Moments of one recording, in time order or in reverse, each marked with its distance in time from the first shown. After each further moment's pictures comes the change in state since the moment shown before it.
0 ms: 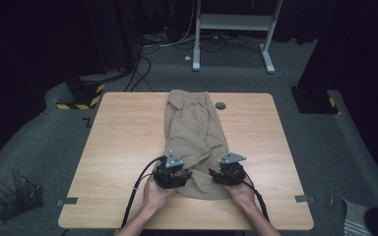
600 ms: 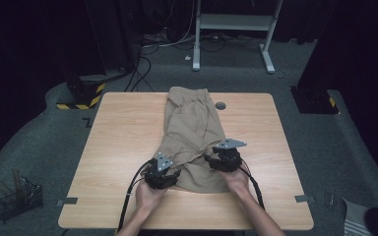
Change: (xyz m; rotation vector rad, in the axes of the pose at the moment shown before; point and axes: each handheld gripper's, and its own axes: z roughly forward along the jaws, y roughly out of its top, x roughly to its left) left arm 0.018 -0.021 -0.012 -0.049 0.136 -0.061; right arm -0.007 0.049 -0.002 -0.111 0.070 0.038
